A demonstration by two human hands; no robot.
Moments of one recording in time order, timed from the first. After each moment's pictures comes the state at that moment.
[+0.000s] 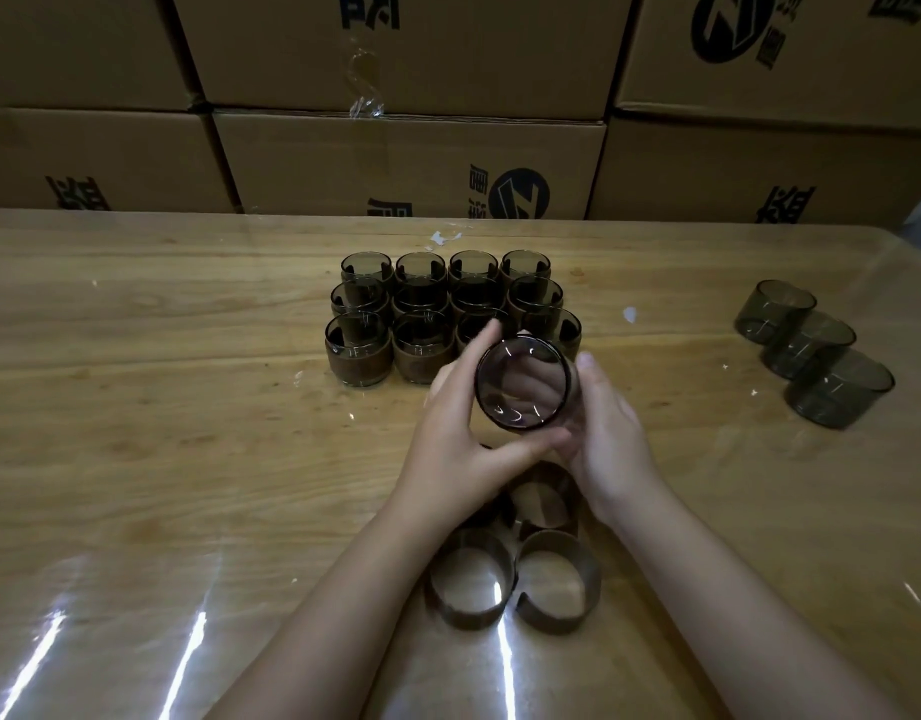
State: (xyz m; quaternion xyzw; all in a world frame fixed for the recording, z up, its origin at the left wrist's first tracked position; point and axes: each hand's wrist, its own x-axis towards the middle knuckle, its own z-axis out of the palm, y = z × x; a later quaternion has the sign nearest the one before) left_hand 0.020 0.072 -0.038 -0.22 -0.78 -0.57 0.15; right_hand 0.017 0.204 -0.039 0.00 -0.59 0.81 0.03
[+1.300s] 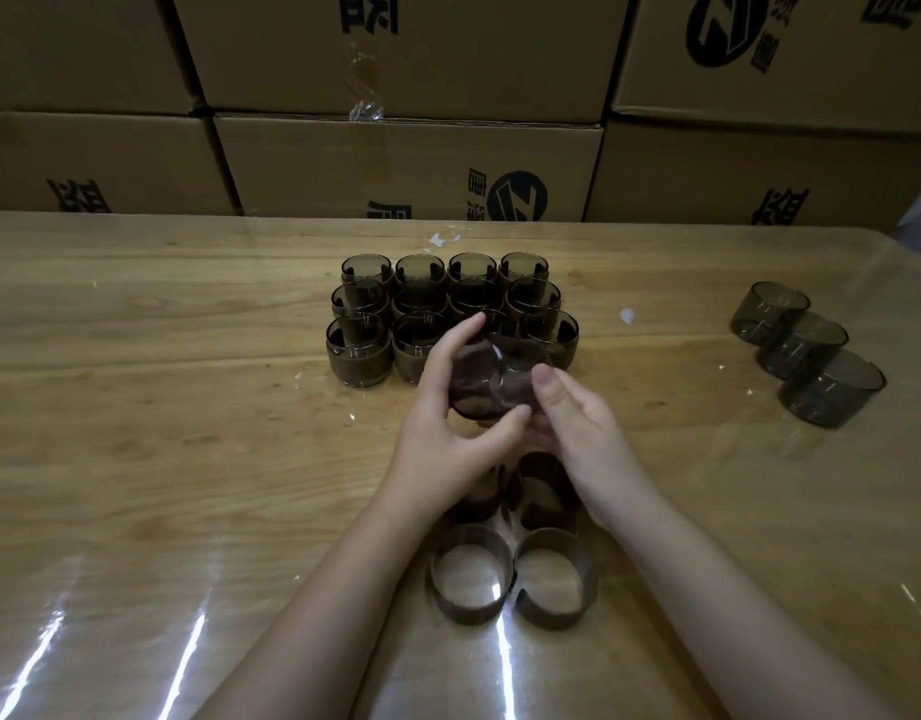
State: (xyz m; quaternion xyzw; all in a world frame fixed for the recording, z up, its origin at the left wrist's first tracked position) left_hand 0.013 0.061 -0.044 -0.22 -0.73 -0.62 0.15; right_hand 0.026 0.203 -0.034 0.08 -0.67 0.73 0.01
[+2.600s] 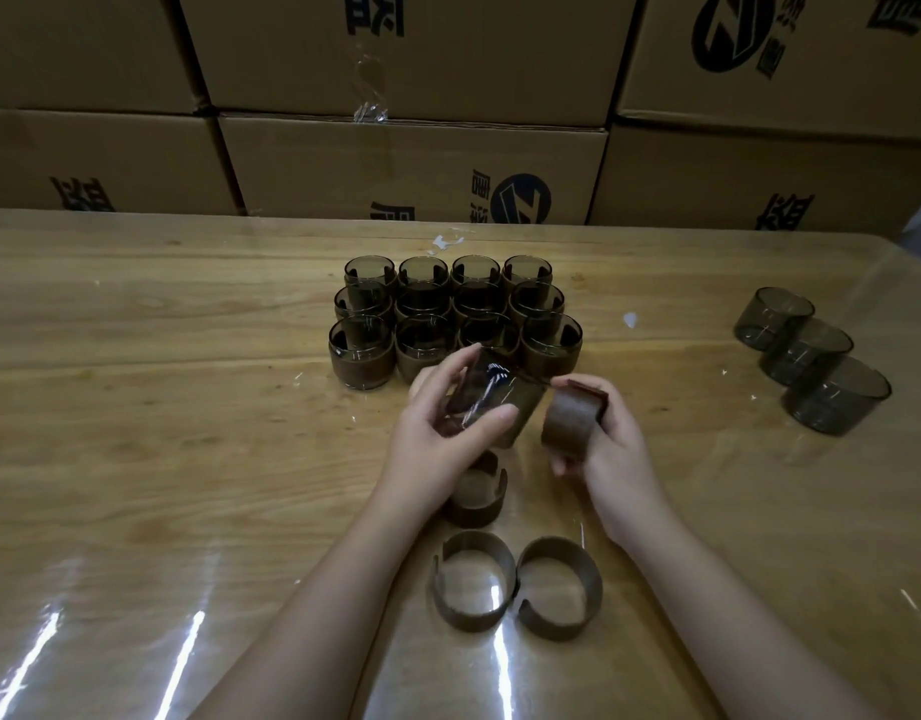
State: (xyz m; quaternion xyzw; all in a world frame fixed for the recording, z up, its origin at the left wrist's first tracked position) left_hand 0.003 0.053 -0.057 -0.15 -0.73 -0.66 0.08; right_hand 0.028 0.217 -0.050 -0.02 -0.67 0.74 0.09
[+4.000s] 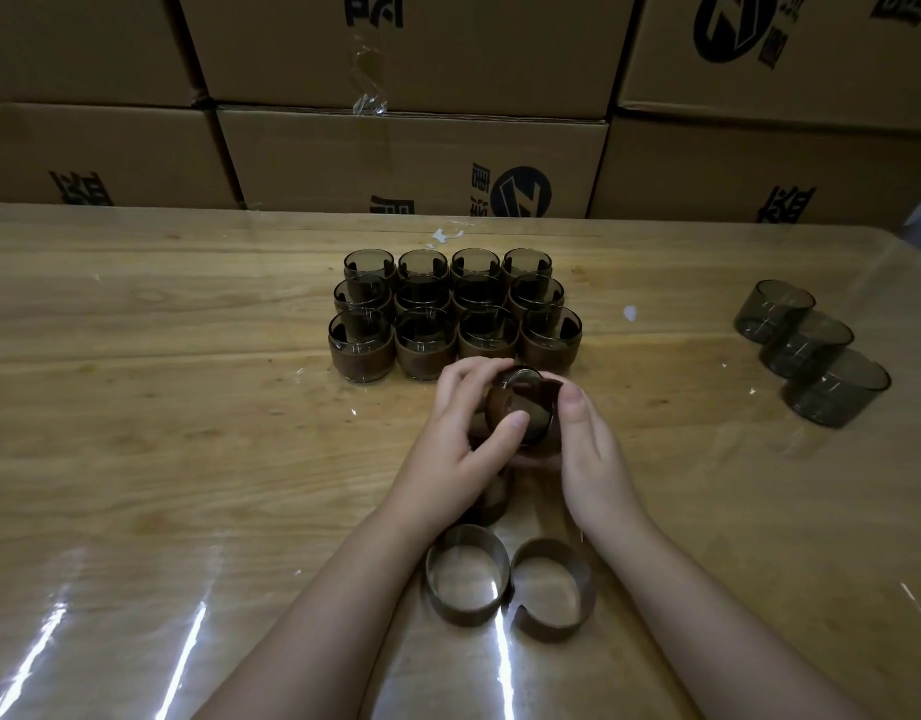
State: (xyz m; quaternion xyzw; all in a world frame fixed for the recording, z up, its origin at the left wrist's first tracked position) left_hand 0.011 0.061 -0.062 -0.25 -0.78 -0.57 0.08; right_hand 0.031 0.203 -0.063 0.01 -0.75 0.66 0.11
